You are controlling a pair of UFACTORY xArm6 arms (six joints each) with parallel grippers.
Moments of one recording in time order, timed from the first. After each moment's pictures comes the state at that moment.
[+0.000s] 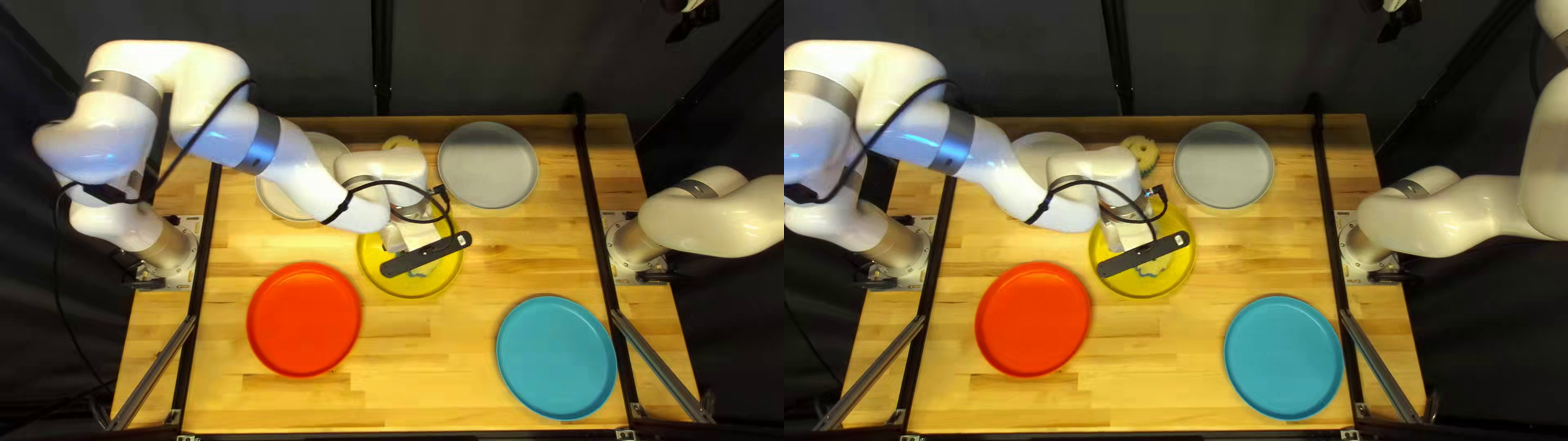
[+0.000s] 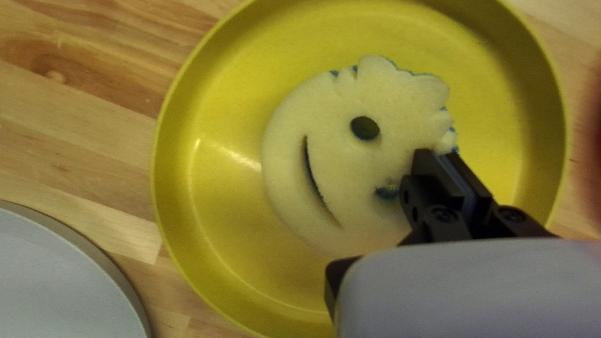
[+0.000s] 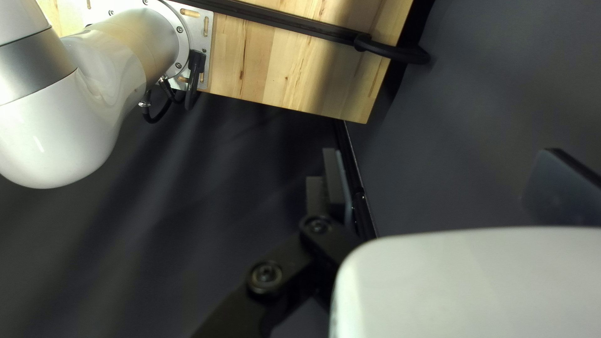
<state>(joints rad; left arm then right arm) -0.09 0.14 -0.90 -0.30 0.70 1.39 -1.09 -0.57 -1.21 -0.08 1.79 -1.35</state>
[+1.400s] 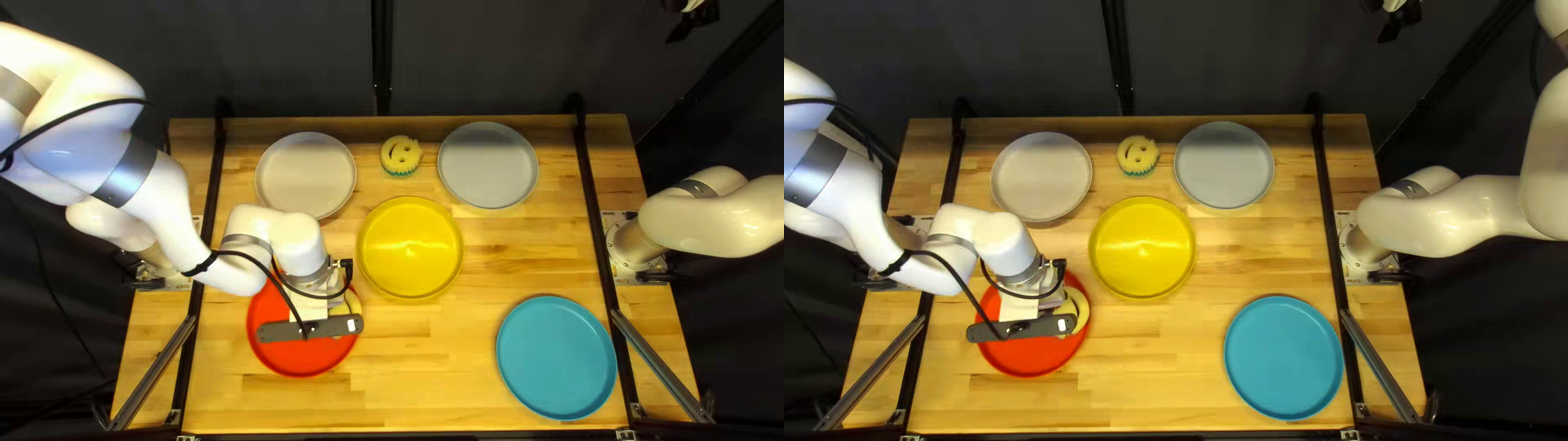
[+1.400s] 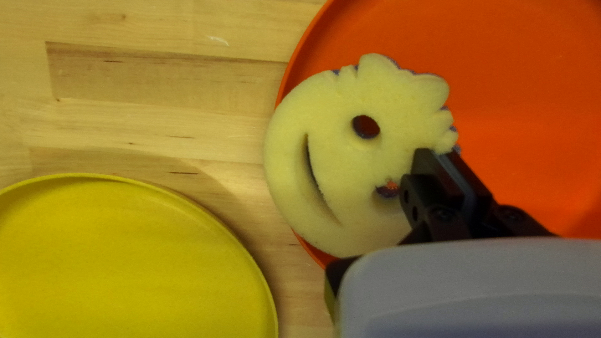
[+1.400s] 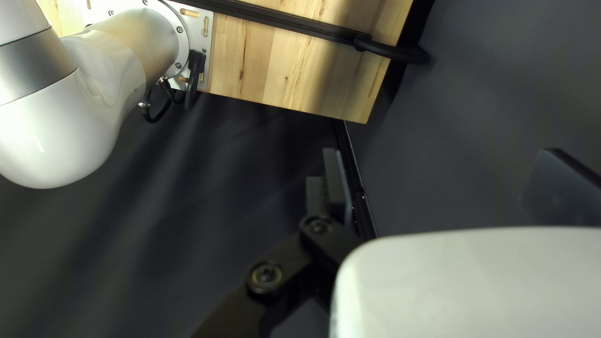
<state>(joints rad) -0.43 -0.10 -0.53 -0.32 0.57 1.35 -1.09 -0.57 -1.21 -0.08 1.79 -1.35</state>
